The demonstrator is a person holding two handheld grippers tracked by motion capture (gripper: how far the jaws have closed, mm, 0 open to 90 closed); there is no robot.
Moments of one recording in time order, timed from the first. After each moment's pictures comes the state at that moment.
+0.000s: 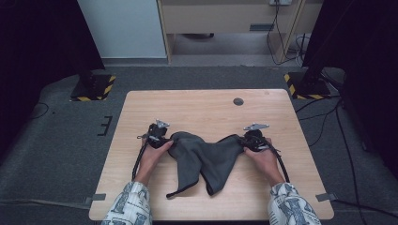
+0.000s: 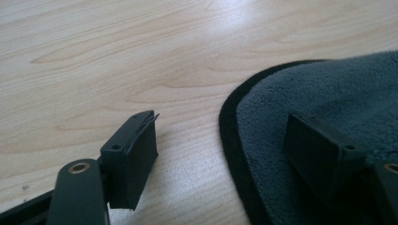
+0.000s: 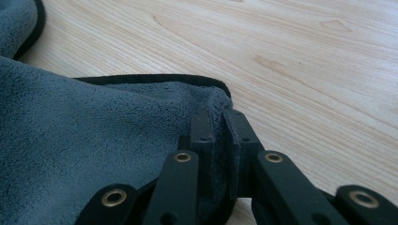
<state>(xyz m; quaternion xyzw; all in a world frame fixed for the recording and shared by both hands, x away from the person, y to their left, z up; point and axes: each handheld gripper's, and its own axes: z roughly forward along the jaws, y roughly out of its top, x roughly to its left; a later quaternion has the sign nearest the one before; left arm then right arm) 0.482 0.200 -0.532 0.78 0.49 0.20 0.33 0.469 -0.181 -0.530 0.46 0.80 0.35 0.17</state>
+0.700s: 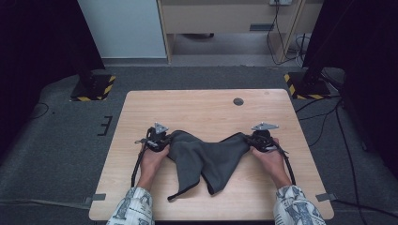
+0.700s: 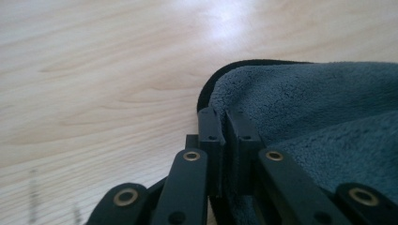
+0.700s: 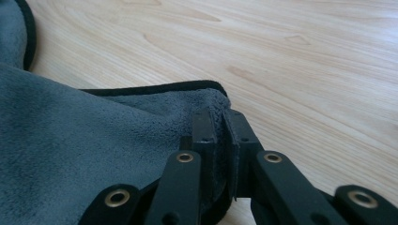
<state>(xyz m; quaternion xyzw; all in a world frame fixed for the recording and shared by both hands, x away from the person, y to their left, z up) 0.456 0.201 -0.519 0.77 0.48 0.22 0.36 0.461 -0.204 -0.517 0.46 0.78 0.38 0.18</state>
